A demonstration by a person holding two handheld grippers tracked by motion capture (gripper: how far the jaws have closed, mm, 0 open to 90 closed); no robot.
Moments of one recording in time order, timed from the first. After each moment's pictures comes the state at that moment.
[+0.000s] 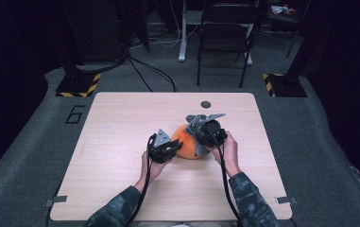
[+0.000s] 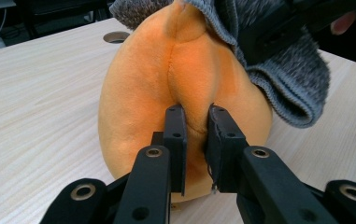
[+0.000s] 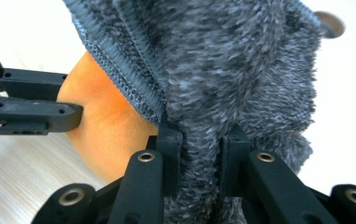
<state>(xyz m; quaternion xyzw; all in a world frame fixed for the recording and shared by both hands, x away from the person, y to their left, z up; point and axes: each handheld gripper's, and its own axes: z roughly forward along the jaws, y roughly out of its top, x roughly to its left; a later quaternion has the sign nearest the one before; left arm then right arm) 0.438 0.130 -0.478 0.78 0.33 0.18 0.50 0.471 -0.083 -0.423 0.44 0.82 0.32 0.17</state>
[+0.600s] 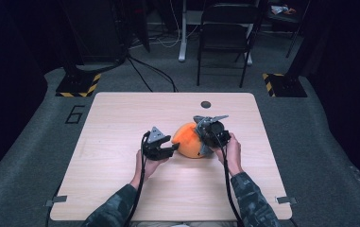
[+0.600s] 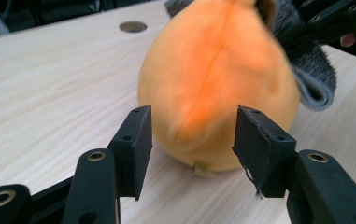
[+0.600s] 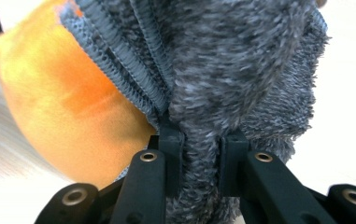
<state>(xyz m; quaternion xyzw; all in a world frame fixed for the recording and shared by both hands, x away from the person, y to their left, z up) 0.451 0.151 -0.481 0.78 0.36 0.17 0.49 0.482 -0.098 -0.443 0.47 0.81 0.29 0.17</state>
